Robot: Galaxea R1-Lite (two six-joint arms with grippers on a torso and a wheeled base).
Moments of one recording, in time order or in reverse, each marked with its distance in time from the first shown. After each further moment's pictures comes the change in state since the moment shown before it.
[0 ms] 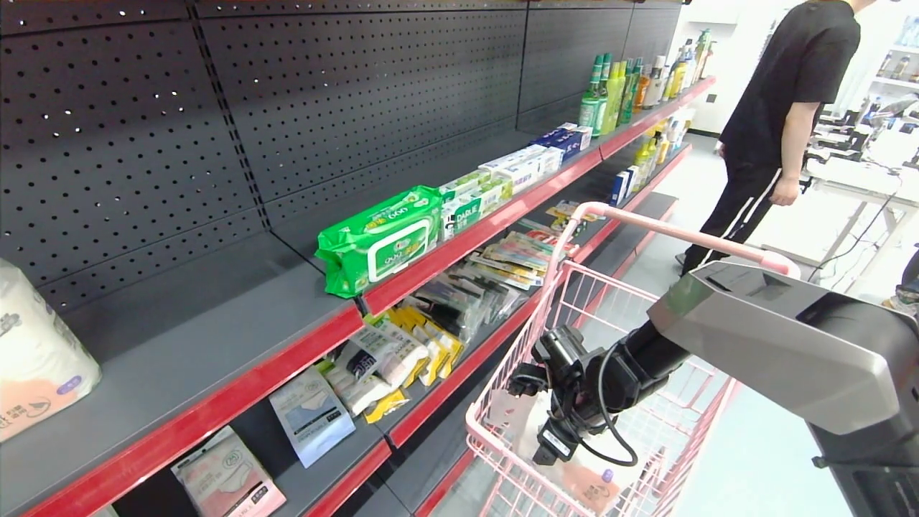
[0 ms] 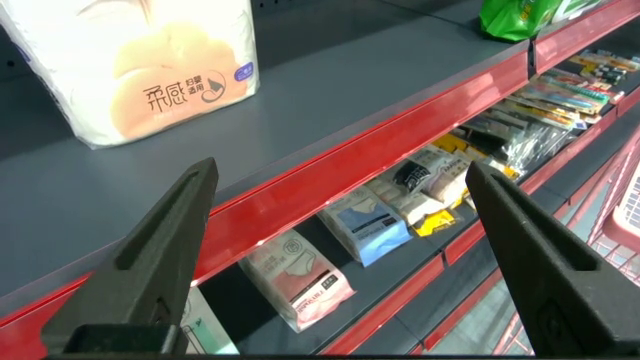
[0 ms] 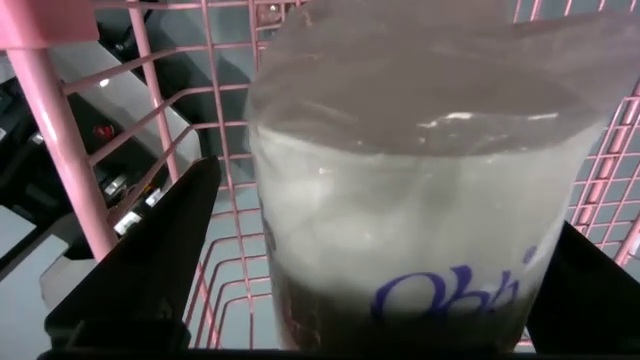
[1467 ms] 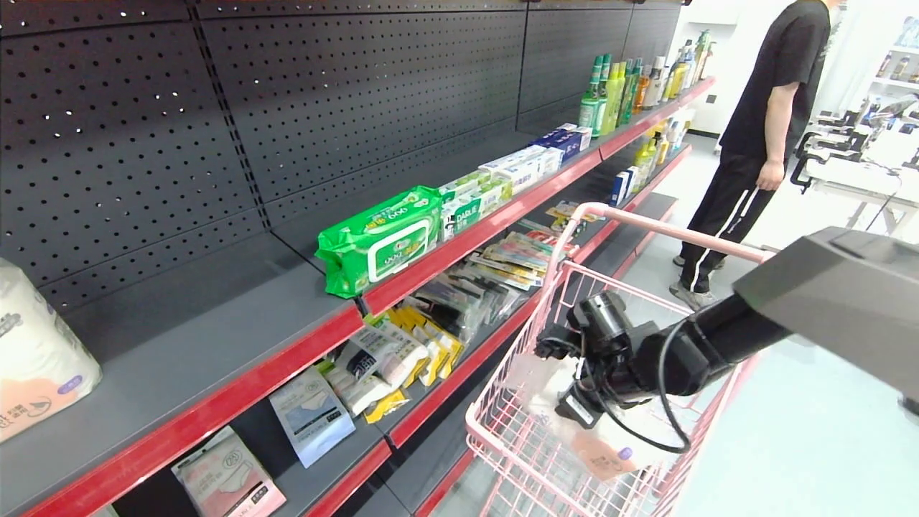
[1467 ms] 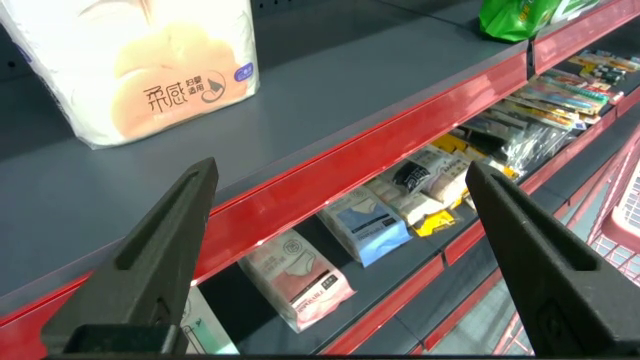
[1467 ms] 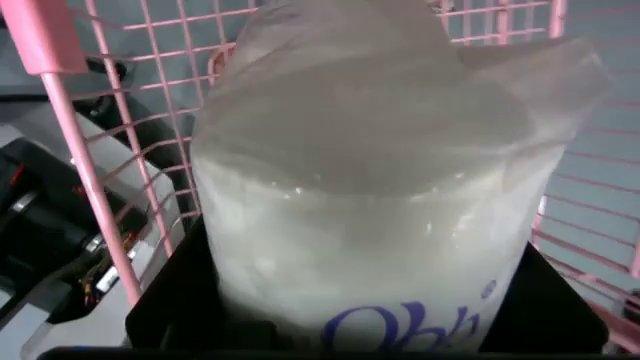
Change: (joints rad) left arm 0.000 0.000 0.000 0.000 0.000 0.000; right arm -0.054 -0.259 0.161 -0.106 -0.064 0.026
